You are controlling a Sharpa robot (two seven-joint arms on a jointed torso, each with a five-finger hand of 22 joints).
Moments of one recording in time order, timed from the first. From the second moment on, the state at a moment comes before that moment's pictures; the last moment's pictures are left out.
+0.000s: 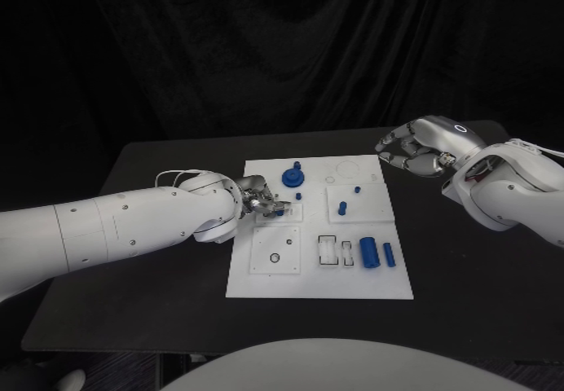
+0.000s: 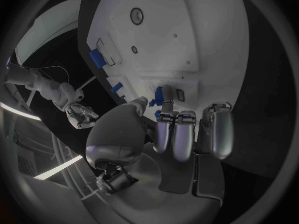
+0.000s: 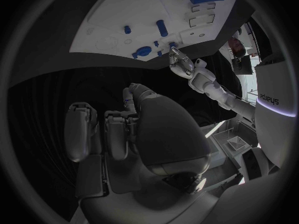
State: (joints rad) left arm 1.23 -0.66 -0.21 1.43 -1.05 -0.17 -0.42; left_hand 0.97 0.01 0.17 0.29 0.16 0.99 0.06 0.25 0.98 1.47 -0.02 1.57 1.31 1.47 -0.07 1.57 1.31 0.05 1.42 0.05 1.44 1.31; right arm 1.38 -1.01 -0.25 1.60 -1.45 -0.53 0.01; right_hand 1.48 -0.01 0.24 0.19 0.37 0.91 0.11 0.13 0.30 1.47 0.01 1.57 1.31 1.47 -0.06 1.55 1.31 0.03 1.47 0.06 1.40 1.31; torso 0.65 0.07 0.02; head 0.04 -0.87
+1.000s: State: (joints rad) left arm 1.23 -0.65 -0.21 1.41 -1.05 -0.17 -0.39; left_hand 0.92 0.07 0.09 0.29 0.17 0.99 0.06 0.24 1.00 1.47 -0.01 1.57 1.31 1.47 -0.06 1.57 1.31 0.05 1.41 0.06 1.43 1.31; right arm 1.38 -1.01 -0.25 1.60 -1.45 -0.52 0.00; right_hand 1.48 -0.01 0.24 0.19 0.38 0.91 0.11 0.13 0.30 1.47 0.01 1.57 1.31 1.47 -0.06 1.55 1.31 0.03 1.47 0.06 1.40 1.31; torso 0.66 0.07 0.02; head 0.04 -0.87
